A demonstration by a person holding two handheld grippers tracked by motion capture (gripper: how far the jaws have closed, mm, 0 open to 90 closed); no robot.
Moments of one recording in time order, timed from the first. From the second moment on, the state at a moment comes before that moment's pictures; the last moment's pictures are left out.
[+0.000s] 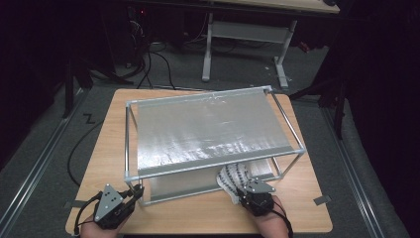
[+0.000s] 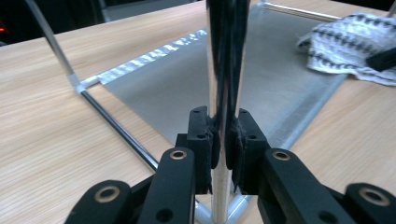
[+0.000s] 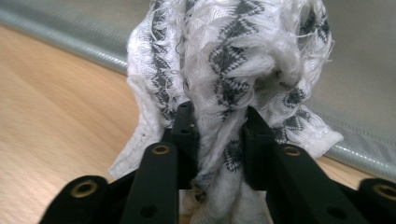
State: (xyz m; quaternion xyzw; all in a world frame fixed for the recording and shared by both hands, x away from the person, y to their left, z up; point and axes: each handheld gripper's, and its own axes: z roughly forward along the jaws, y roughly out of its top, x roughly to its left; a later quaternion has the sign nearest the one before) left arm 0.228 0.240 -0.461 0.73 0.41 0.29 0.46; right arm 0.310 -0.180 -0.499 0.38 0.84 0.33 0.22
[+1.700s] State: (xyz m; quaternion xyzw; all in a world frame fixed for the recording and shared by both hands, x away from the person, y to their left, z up) left arm 0.235 0.256 -0.462 0.72 0.42 0.30 0.45; right arm 0.323 -0.269 -0.488 0.48 0.78 0.29 0.29
